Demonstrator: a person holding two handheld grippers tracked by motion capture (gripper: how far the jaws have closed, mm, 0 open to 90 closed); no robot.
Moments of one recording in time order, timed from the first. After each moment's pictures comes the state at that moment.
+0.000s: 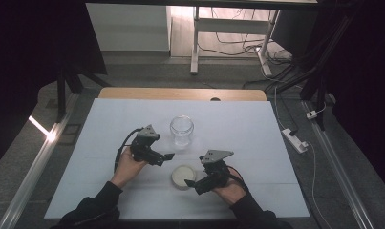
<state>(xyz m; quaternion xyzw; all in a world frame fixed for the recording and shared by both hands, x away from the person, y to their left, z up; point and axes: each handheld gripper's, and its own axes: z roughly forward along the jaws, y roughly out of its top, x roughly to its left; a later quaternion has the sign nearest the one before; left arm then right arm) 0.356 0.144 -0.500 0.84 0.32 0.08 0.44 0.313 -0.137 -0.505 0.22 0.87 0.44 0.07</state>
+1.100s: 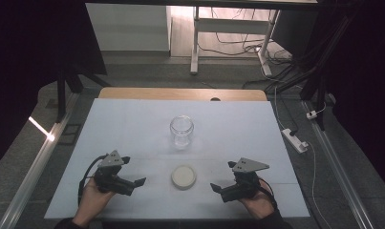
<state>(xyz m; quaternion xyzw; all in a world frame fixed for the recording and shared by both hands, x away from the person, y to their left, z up) 0.253 0.214 -0.502 0.82 0.37 0.10 0.43 0.277 -0.214 -0.486 0.29 0.84 0.44 0.13</state>
